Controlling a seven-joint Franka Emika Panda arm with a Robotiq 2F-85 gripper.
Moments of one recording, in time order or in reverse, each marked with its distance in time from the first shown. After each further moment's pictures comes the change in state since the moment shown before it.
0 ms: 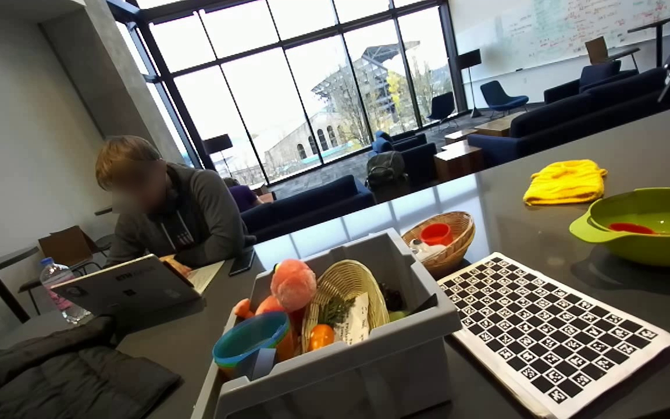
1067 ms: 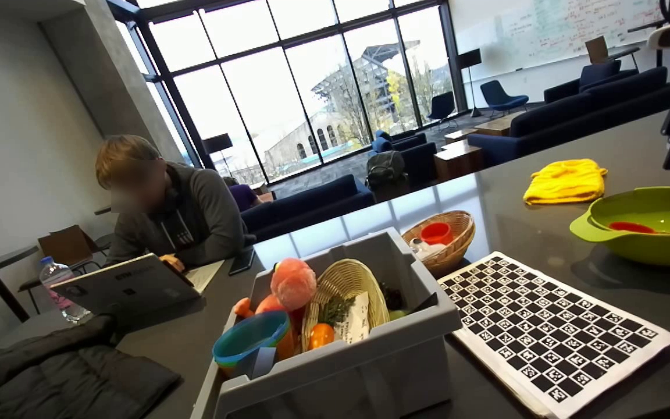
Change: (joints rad) arm 0.047 0.014 0.162 -0.095 -0.014 -0.076 0.272
